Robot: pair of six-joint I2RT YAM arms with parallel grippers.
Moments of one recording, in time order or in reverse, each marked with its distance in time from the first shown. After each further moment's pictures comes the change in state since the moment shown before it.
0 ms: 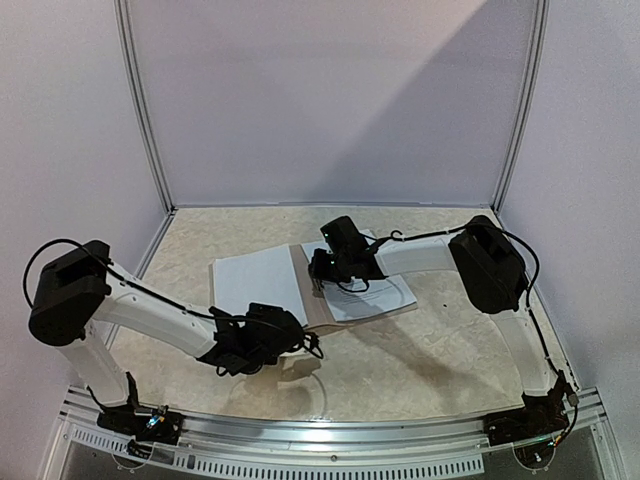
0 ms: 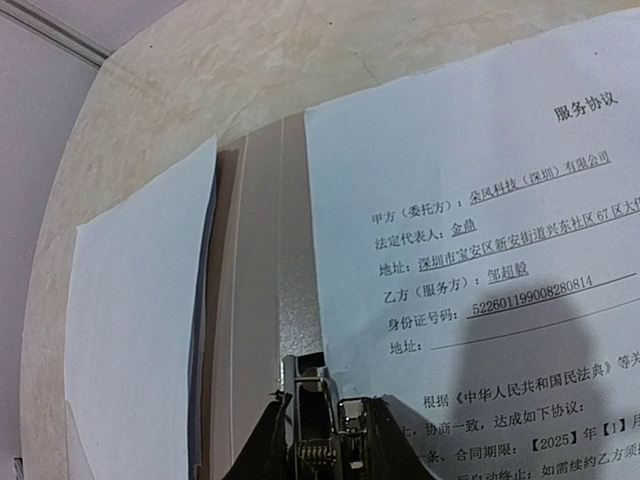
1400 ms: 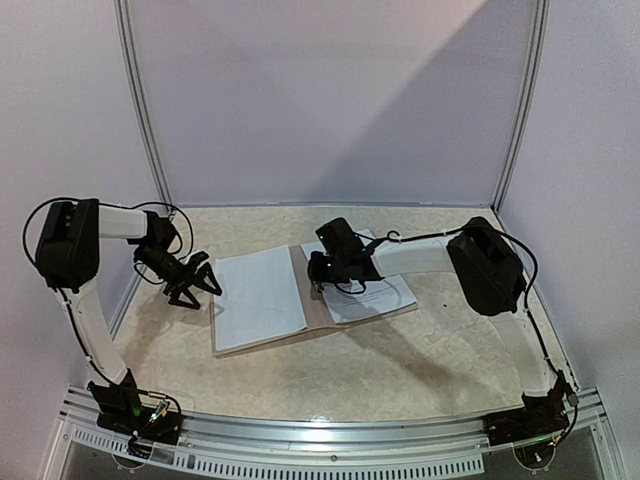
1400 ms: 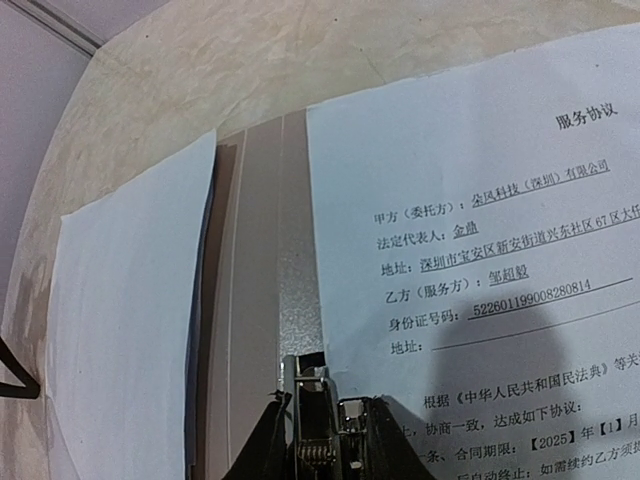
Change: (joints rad) left arm 1.192 0.237 0.476 -0.834 1.466 -0.632; right arm 0.020 0.011 0.027 -0.041 0.053 -0.046
